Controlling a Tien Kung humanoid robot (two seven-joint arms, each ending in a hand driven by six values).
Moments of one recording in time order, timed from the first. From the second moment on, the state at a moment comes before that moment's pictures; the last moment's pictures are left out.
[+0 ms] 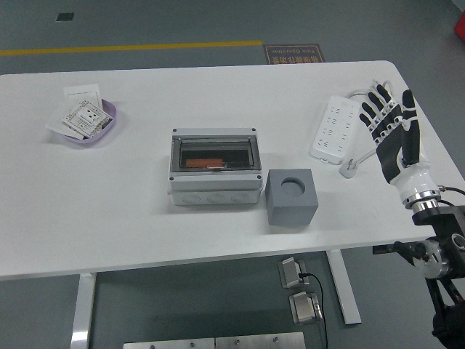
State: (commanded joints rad) left arm 0.11 0.03 -1.73 -0.18 1.70 -0.01 0.40; right arm 0.03 -0.17 1.50 1.51 -1.01 0.01 0.16
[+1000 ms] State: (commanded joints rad) left arm 0.10 0.02 -1.73 -0.18 1.70 -0.01 0.39; right arm 0.07 -0.22 1.62 1.54 -1.85 -0.29 -0.03
